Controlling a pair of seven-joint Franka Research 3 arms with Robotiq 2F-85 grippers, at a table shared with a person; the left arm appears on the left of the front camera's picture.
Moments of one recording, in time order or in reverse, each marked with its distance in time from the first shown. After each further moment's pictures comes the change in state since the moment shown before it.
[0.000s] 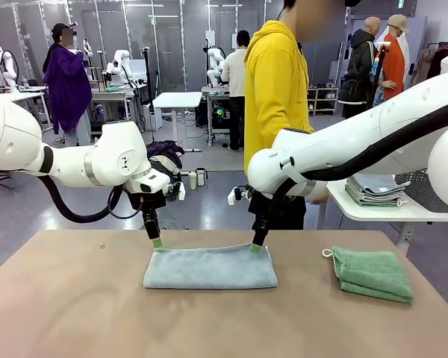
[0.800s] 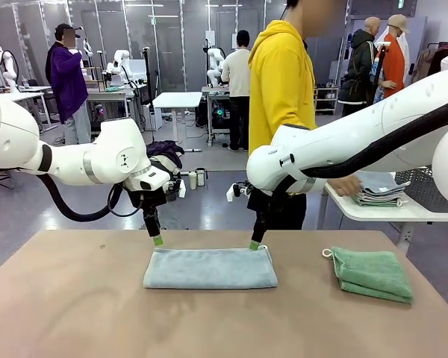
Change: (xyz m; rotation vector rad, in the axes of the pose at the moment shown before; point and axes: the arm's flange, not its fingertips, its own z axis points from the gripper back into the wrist) left arm 0.003 -0.002 0.007 0.000 -0.017 0.000; right arm 0.005 0.003 0.009 -0.014 -0.006 0.004
